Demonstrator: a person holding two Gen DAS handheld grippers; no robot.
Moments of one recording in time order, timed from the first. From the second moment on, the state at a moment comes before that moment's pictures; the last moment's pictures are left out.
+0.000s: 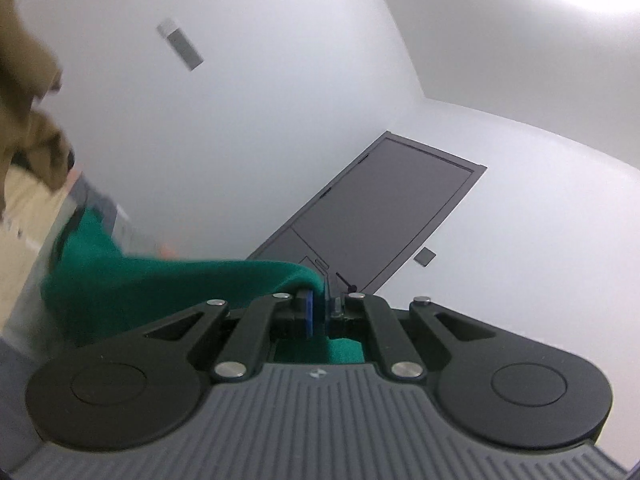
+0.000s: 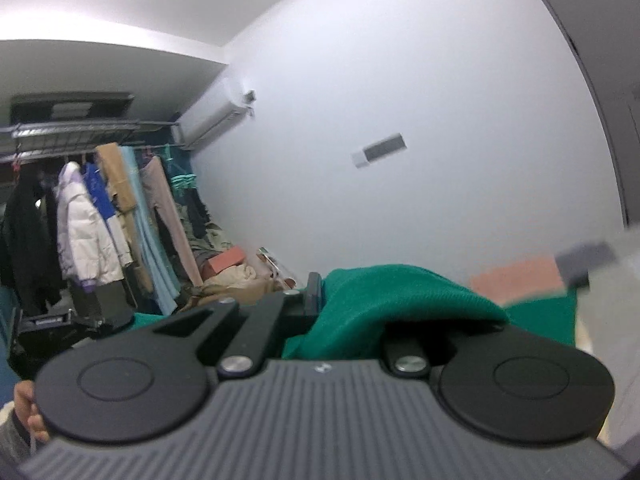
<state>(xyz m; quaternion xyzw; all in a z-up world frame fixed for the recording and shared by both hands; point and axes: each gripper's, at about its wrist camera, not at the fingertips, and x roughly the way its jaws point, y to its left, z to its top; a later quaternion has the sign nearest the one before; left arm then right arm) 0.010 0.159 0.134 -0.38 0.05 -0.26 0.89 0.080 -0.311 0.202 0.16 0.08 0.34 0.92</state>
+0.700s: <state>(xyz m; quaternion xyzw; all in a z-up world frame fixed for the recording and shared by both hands) 0.080 0.138 0.406 -0.24 0.00 -0.19 0.95 0.174 -0.291 0.418 0.11 0.02 0.33 0.94</state>
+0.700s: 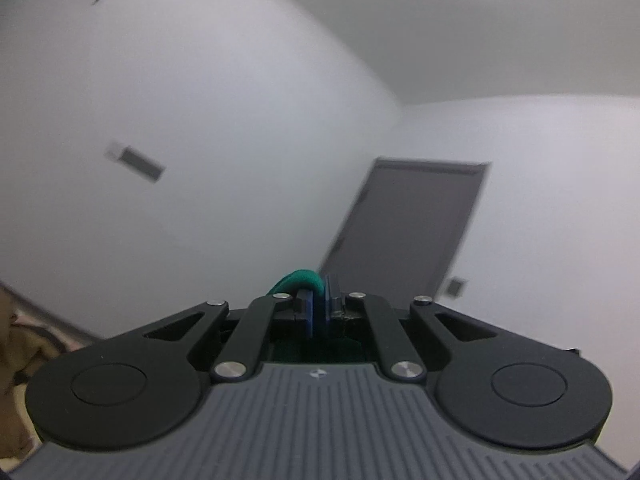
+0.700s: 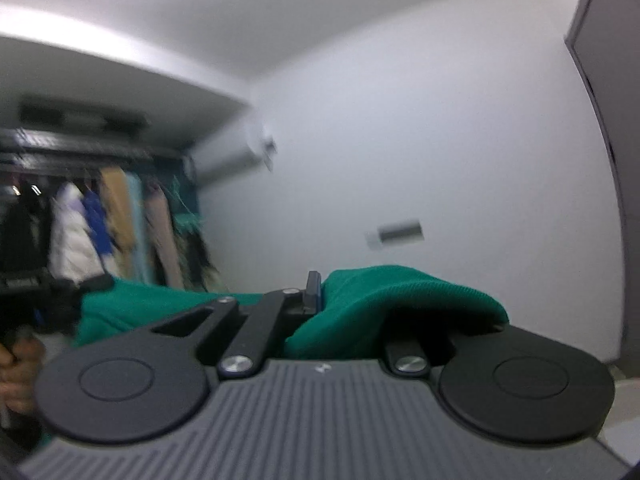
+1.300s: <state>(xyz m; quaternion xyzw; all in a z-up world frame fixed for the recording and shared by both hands) 0.442 0.156 0.052 -0.21 0.23 -0.07 0.95 0.462 -0.214 0.079 0.08 0.22 0.20 0.95</state>
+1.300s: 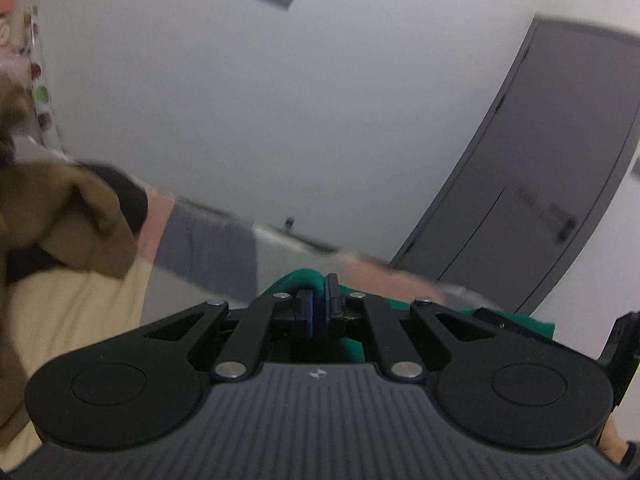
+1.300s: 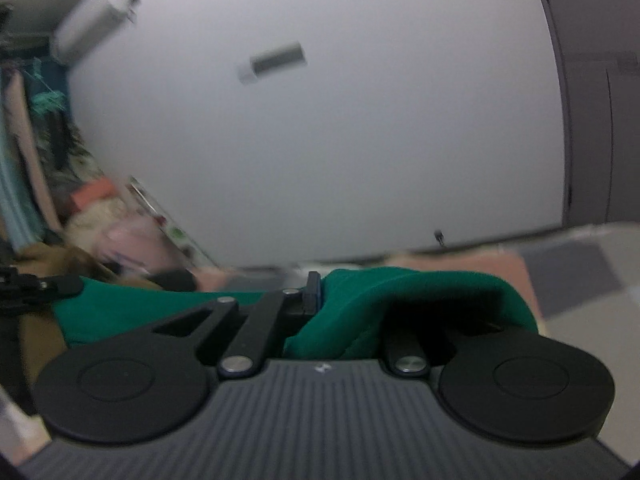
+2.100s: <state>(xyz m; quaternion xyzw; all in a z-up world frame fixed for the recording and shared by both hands) 0.494 0.156 -0.031 -0.18 0.34 -0.03 0.92 0.499 -0.221 -0.009 0.08 0.30 0.17 0.93</state>
